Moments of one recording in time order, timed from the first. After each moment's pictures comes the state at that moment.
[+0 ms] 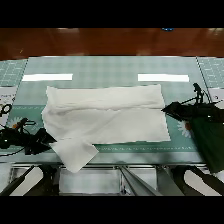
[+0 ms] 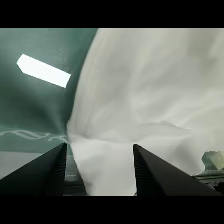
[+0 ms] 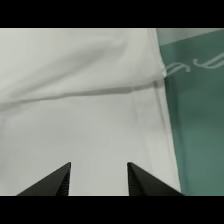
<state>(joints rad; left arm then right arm) 0.60 -1.04 0.41 1.13 -1.35 -1.44 -0.32 -1.12 0.63 -0.79 1.03 1.19</state>
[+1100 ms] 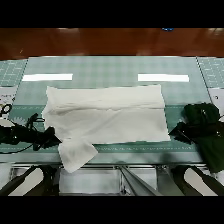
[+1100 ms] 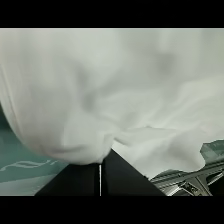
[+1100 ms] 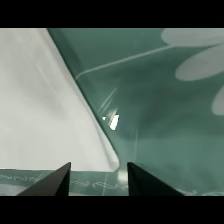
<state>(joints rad) 0.45 -1.08 0.40 1.04 -1.29 -1.36 -0.48 -1.04 0.49 -1.10 1.29 1.36</state>
